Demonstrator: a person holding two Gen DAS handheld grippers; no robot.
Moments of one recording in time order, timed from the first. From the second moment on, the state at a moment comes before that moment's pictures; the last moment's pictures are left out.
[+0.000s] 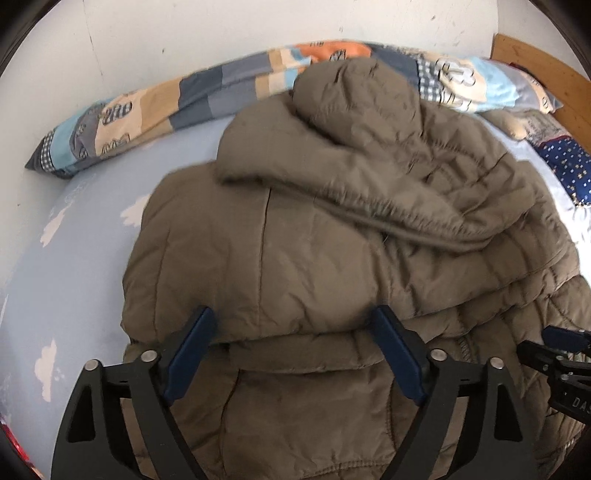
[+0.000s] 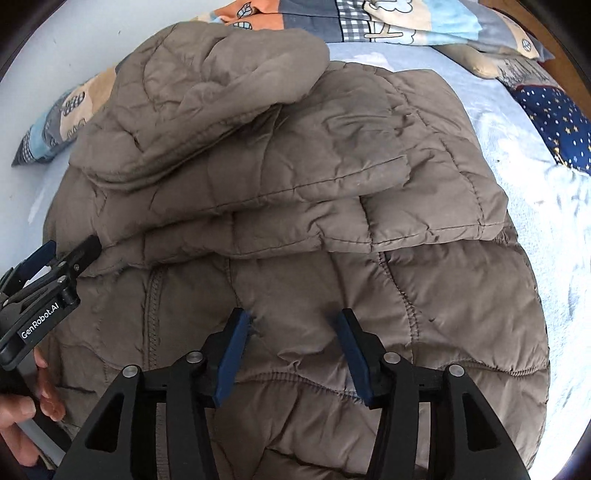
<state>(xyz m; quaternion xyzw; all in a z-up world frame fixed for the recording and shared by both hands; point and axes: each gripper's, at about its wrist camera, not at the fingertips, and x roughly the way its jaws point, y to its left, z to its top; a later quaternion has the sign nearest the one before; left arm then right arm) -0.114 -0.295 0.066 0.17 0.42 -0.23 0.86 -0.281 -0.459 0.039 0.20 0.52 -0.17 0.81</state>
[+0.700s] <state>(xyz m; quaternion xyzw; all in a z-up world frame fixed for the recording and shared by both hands) -0.141 -0.299 0.083 0.15 0.40 -0.29 0.86 -0.289 -0.444 0.051 0.19 0.50 -0.14 0.83</state>
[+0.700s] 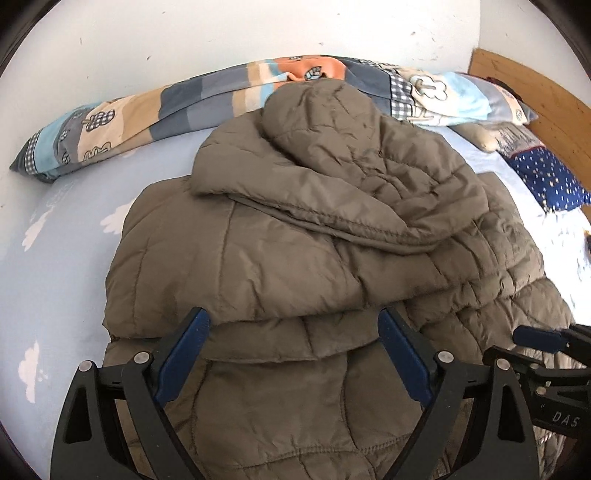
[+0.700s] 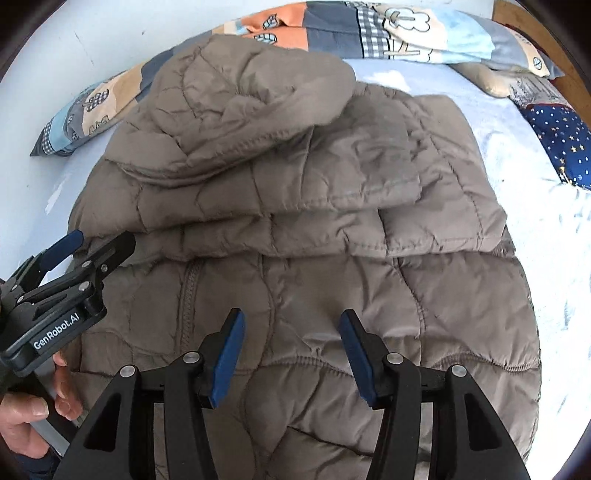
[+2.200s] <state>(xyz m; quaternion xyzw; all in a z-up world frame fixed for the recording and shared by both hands) -0.162 -0.311 0.061 0.22 0.40 -0.29 0.84 -0.303 -0.434 0.054 0.18 0.52 -0.11 0.83</state>
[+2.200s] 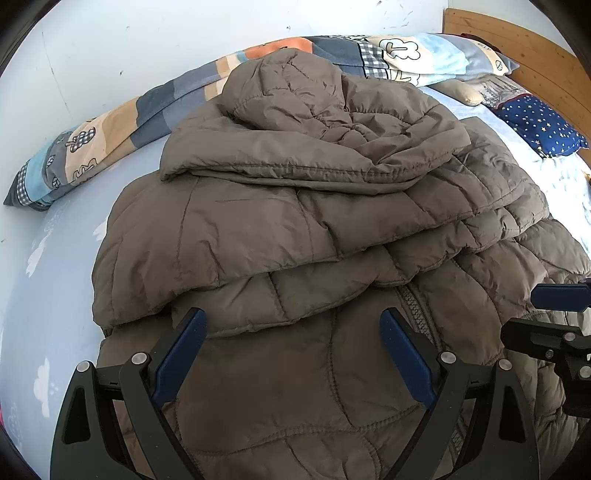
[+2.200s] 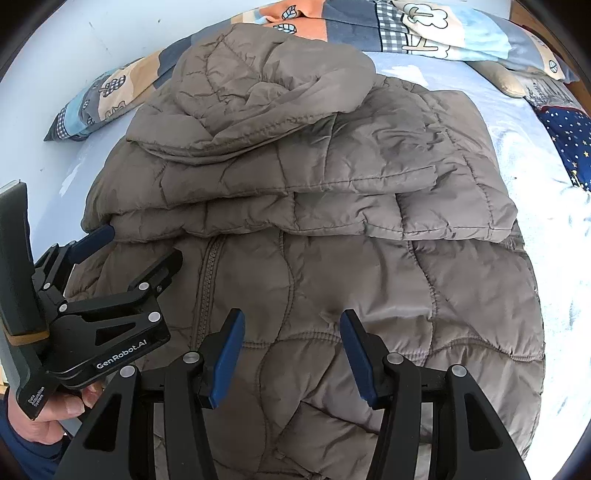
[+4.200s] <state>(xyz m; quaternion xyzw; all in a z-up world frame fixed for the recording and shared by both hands) -0.334 -0.121 0.022 0.15 0.44 -0.20 0.86 -0.500 -0.348 0.004 0.14 0.50 -0.14 0.84</state>
